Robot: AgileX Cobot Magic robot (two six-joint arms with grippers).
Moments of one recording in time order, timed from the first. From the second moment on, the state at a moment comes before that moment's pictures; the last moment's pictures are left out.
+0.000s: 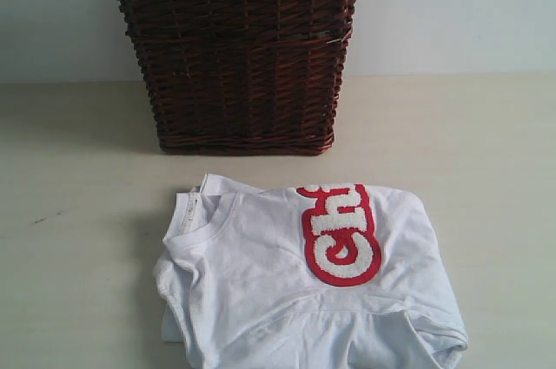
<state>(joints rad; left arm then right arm) -0.14 0.01 0.00 -0.93 0.31 0.68 0.56 0.00 -0.70 0.01 0.74 0.08</state>
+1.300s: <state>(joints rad) -0.14 0.01 0.00 -0.93 0.31 0.68 0.15 0.00 -0.32 -0.30 0.01 0.01</state>
